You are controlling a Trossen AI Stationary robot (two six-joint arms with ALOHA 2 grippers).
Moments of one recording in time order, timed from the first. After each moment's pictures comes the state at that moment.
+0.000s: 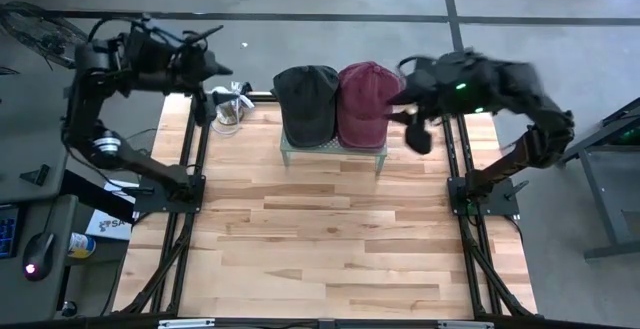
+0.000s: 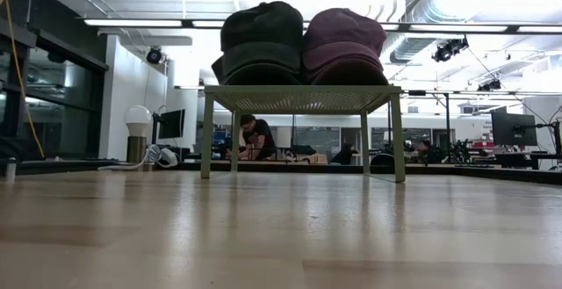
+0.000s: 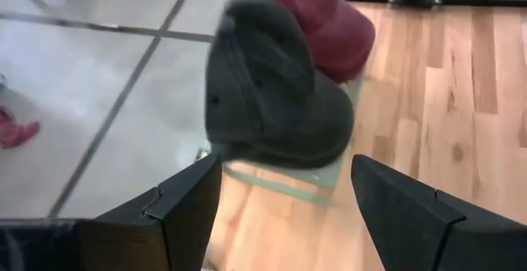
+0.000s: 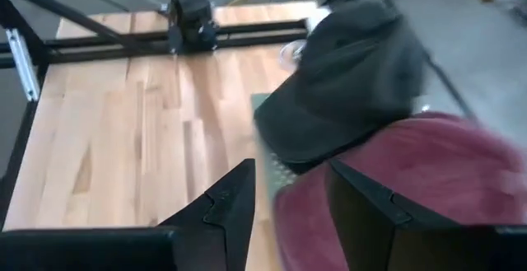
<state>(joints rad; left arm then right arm) 0.40 1.33 2.23 -1.53 -0.08 0.21 -0.10 1.46 2.13 -1.29 0.12 0.03</state>
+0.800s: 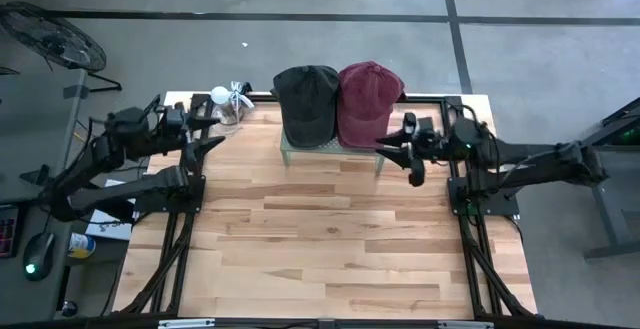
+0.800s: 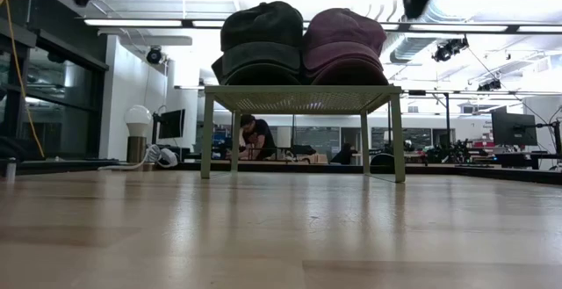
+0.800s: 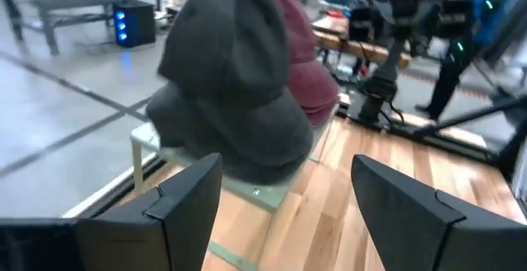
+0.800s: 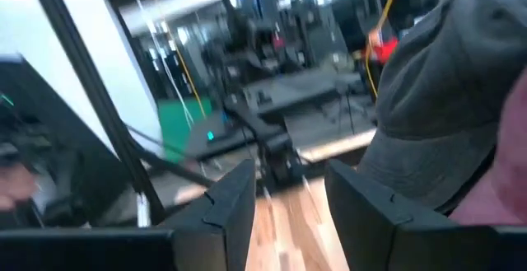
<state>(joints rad) 0.41 0.31 0.79 -0.63 0.02 -0.14 -0.12 0.81 0.61 0.29 -0.07 0.32</state>
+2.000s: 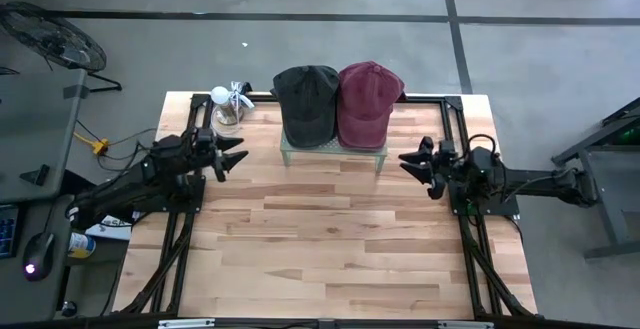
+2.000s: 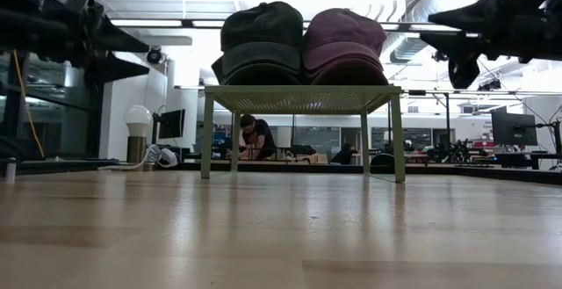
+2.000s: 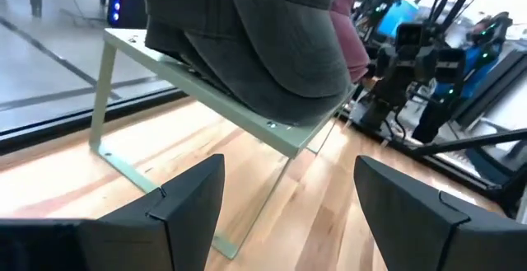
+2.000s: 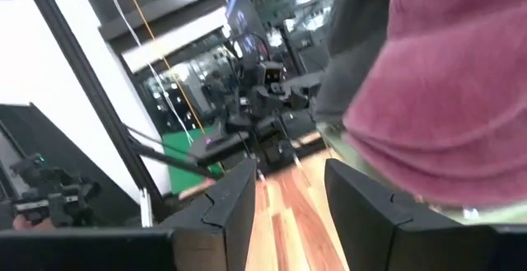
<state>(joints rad) 0.41 0.01 0.16 -0.21 0.02 -0.37 -0.16 0.29 0.01 0.46 -0.06 0.44</state>
